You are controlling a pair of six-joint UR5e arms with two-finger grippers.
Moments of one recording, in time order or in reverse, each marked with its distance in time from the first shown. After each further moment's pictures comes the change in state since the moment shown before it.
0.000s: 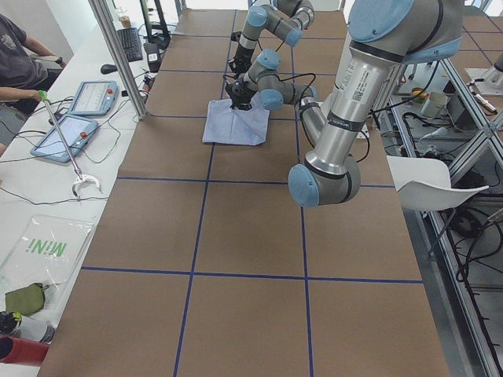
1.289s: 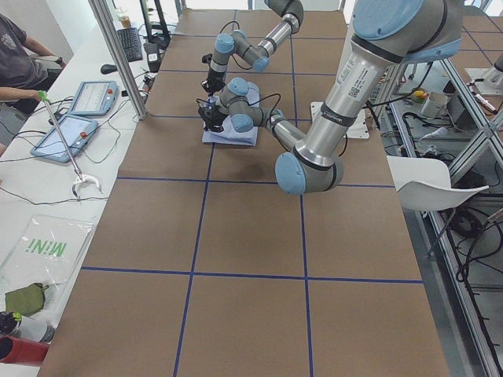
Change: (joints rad) left arm -0.080 -0.123 0.449 -0.276 0.002 0.079; right arm 0.093 0.186 -0.574 0.352 0.055 -0.179
